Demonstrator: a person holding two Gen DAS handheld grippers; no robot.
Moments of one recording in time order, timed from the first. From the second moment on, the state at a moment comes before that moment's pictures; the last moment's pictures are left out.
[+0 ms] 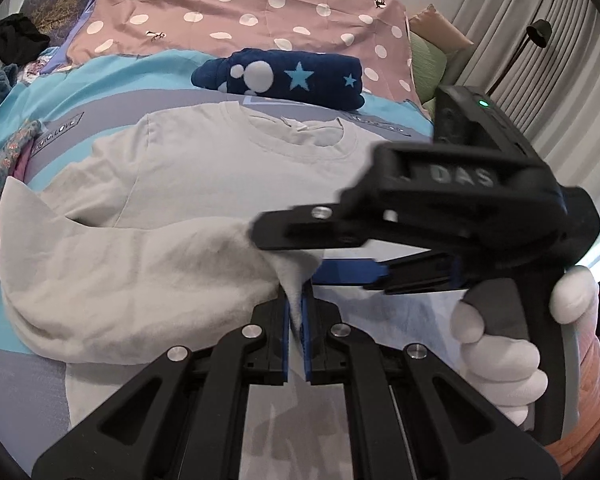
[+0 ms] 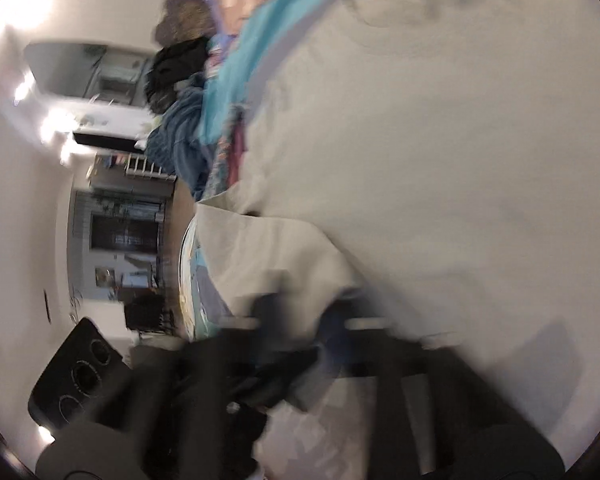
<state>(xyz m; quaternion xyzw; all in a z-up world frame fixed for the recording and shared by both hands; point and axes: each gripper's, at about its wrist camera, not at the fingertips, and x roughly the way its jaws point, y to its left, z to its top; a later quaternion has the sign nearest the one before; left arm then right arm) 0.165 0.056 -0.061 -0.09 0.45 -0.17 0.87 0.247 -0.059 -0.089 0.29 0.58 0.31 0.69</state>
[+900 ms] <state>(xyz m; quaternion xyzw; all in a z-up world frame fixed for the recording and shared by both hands) 0.210 -0.126 -0.046 -0.01 0.46 -0.30 0.84 0.259 -0.262 -0.057 0.21 0.49 0.13 0.84</state>
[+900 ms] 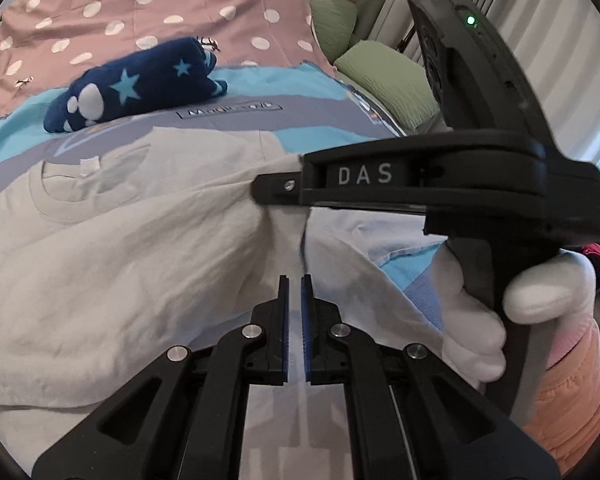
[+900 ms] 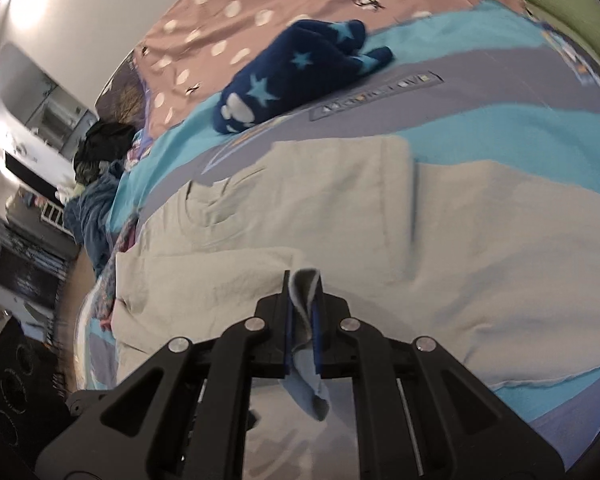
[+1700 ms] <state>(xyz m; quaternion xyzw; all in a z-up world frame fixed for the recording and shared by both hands) 0.142 0.204 -0.049 -0.18 0.41 0.03 0.89 0.289 -0.043 0.014 0.00 0.46 0.28 0.84</state>
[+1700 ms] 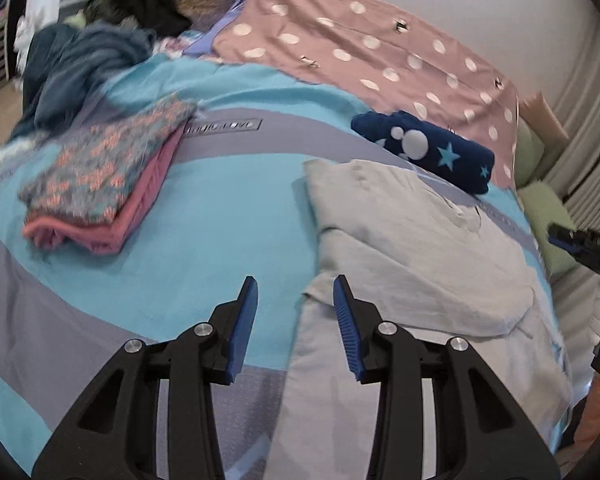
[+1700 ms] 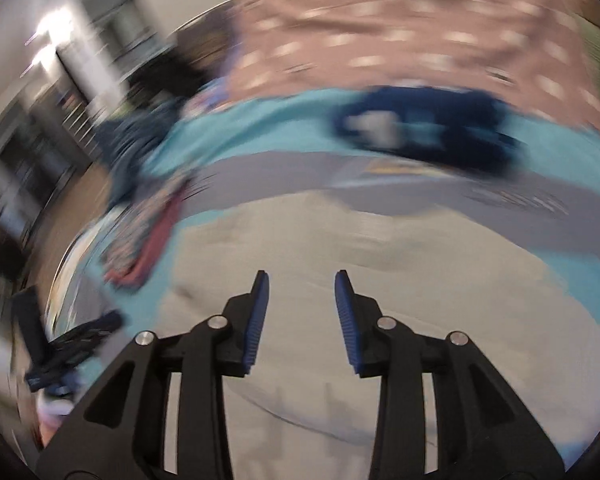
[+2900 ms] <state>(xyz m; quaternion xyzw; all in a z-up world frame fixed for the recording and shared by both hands) 0.167 0.206 -0.108 -0.22 0.39 -0.02 0.89 0.389 0.102 -0.062 -0.01 0.50 0.29 0.81</state>
